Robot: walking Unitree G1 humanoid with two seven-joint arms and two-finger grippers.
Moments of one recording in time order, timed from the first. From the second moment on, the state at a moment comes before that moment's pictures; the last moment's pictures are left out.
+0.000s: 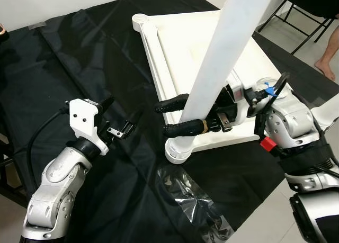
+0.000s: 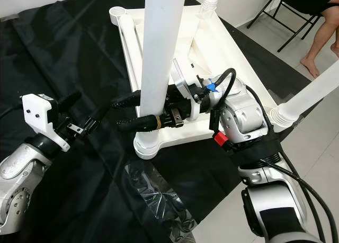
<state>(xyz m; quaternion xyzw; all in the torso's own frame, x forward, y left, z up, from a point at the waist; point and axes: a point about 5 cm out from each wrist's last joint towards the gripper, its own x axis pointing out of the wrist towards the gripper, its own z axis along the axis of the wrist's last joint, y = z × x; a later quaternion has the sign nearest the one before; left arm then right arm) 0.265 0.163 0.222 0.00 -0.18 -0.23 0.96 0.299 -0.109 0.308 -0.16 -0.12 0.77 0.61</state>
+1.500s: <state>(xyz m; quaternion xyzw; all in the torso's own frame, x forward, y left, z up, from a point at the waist) 0.271 0.160 0.224 0.00 -0.18 -0.24 0.95 0.325 -0.098 0.273 -0.03 -0.09 0.12 0.99</state>
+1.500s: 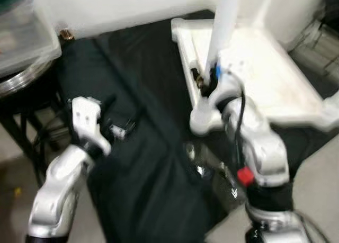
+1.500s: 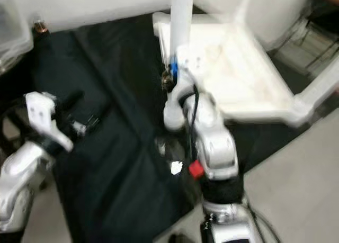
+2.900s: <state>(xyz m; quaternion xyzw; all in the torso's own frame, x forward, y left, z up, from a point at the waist) 0.245 0.128 0.361 -0.02 -0.33 -0.49 0.80 0.322 -0.070 0.272 -0.05 -0.07 0.18 0.98</state>
